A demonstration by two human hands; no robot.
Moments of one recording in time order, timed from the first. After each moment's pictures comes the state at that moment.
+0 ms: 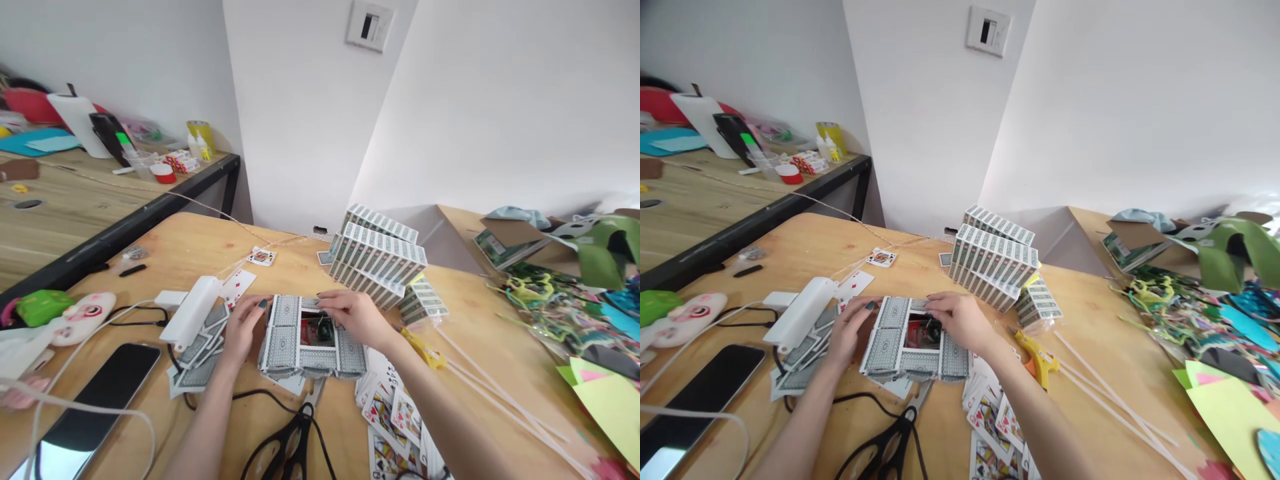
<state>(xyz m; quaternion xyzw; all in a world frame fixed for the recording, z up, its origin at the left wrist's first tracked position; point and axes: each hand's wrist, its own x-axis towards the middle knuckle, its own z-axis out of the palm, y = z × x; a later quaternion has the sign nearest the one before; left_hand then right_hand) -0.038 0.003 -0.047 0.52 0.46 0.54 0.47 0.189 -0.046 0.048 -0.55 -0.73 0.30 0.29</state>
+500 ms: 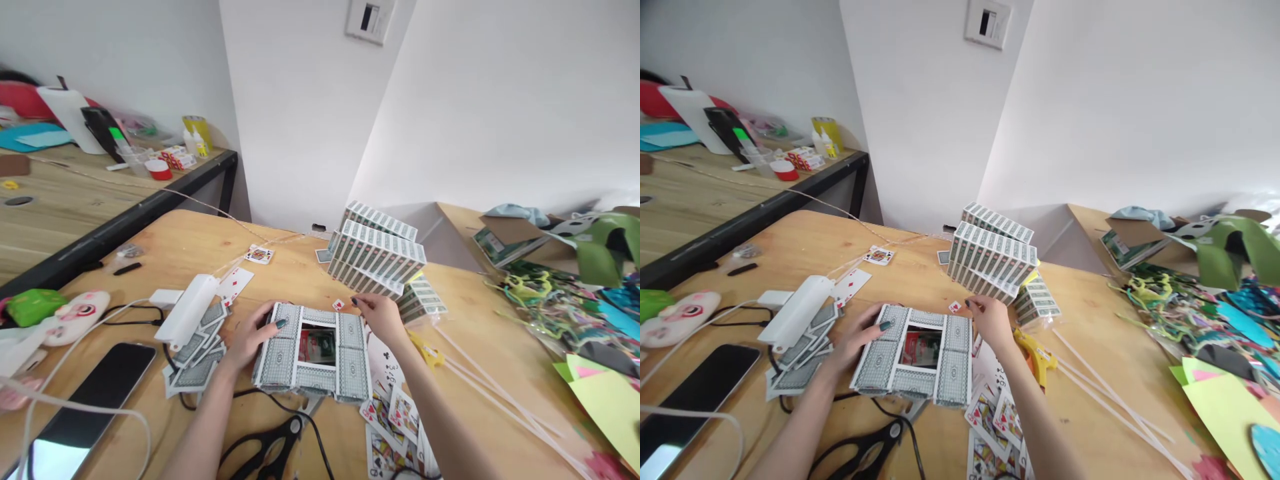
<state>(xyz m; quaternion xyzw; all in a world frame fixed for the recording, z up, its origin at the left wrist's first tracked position) -0.036 -0.007 -0.044 0.55 0.37 0.40 0.63 0.241 -0.052 -0.015 -0.75 -0.55 0.21 0.30</state>
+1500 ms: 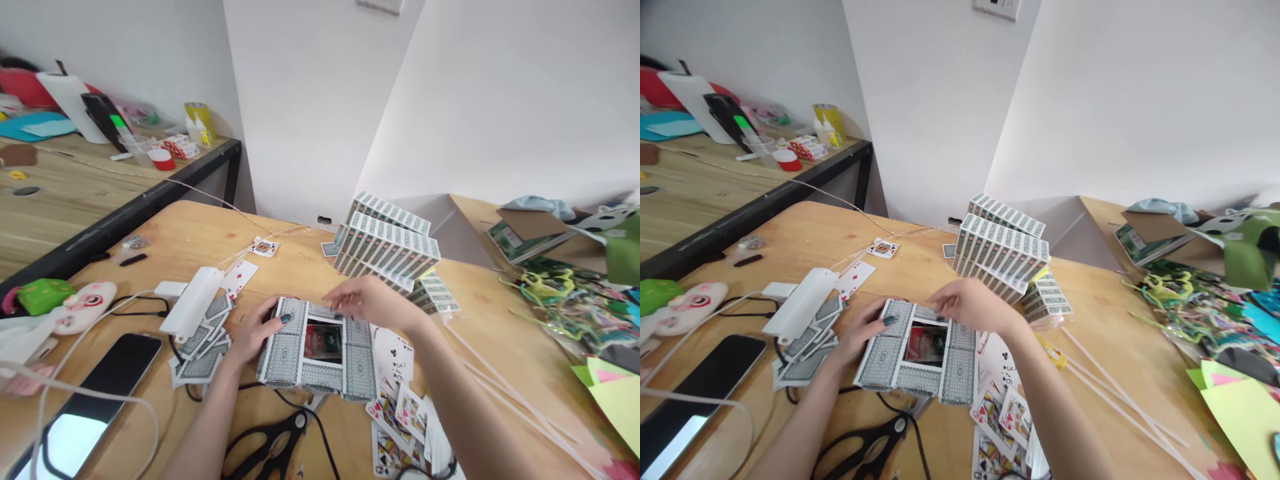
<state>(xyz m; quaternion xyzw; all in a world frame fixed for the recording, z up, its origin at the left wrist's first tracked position) -0.037 -0.007 -0.044 0.60 0.36 0.35 0.62 0.210 -0.027 0.063 -0.50 -0.75 0.39 0.19</state>
